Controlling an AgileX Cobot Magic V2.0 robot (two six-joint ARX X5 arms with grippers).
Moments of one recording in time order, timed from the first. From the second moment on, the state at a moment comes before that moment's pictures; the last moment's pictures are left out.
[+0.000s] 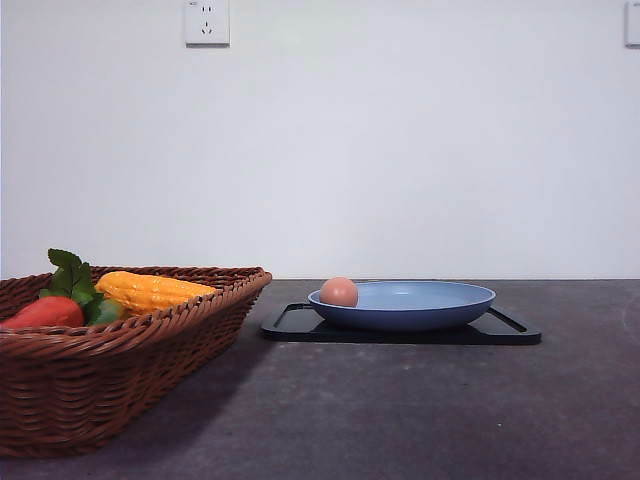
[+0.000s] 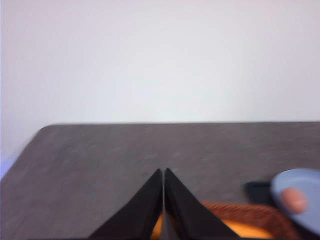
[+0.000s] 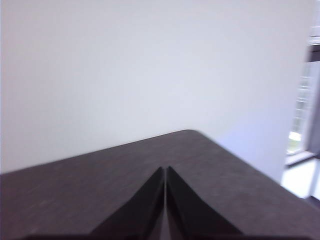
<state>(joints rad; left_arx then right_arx) -0.14 0.34 0.70 -0.42 -0.10 -0.03 0.37 0.40 0.54 -0.05 0.81 0.06</state>
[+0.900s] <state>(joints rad) 0.02 0.01 0.05 -0.23 -0.08 -0.03 0.37 0.27 0.54 -0.04 1.05 0.06</state>
